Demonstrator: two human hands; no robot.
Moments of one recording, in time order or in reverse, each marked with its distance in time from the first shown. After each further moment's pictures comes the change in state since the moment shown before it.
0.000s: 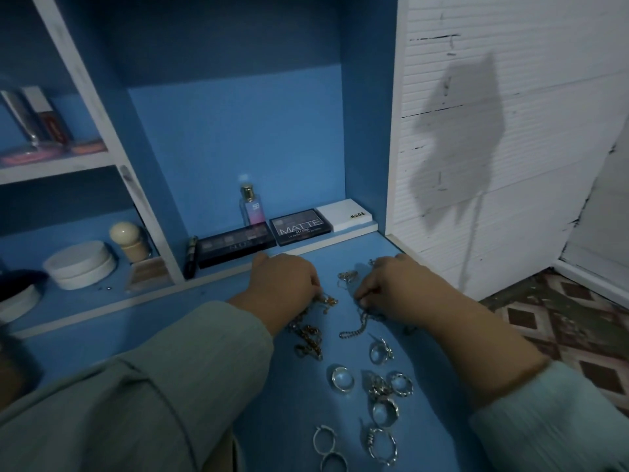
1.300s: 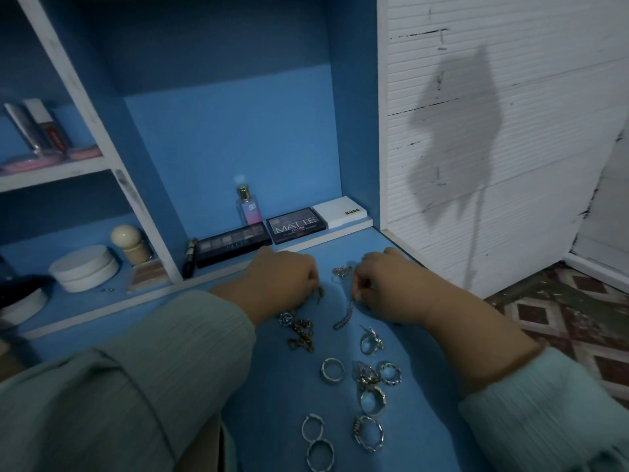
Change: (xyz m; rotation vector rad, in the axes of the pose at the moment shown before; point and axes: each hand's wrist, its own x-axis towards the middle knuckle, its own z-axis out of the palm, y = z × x) left_hand -0.010 0.006 -0.011 0.091 0.052 0.166; right_hand -0.010 0.003 0.001 0.039 0.058 -0.115
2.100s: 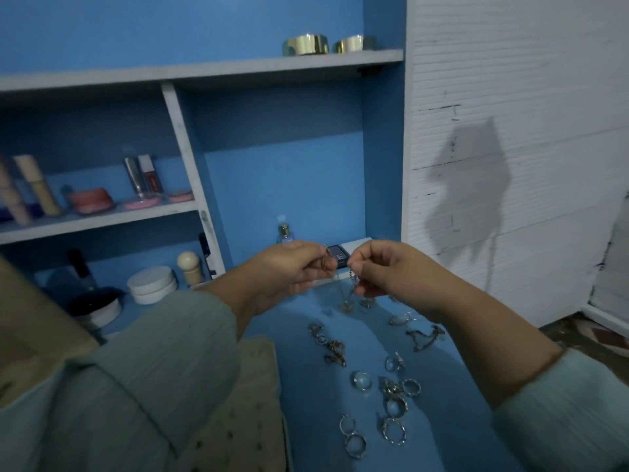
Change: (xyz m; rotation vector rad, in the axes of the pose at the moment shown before) left_hand -0.066 -0.022 -0.078 -1.600 0.049 -0.291; right_hand -0.019 -0.066 -0.063 0.935 0.108 -0.043
